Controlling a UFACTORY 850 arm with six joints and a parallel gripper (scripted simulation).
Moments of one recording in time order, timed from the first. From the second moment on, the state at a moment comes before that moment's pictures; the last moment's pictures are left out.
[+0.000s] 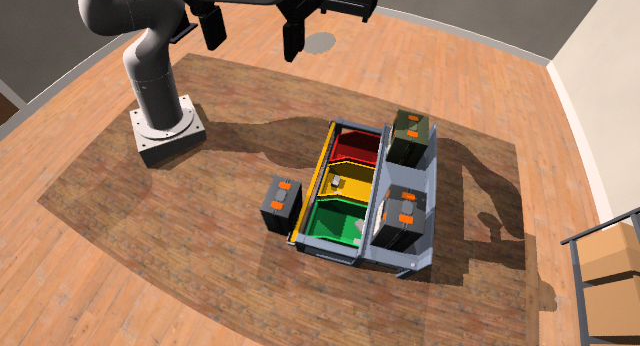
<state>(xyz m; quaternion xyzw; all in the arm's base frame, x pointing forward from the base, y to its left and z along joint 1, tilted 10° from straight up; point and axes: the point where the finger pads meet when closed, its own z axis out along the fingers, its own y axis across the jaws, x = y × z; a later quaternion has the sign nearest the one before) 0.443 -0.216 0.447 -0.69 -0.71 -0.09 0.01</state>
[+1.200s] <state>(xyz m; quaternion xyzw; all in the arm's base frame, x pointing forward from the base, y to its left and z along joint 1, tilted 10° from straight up) 0.454 -0.203 0.349 -0.69 -0.71 -0.09 0.01</state>
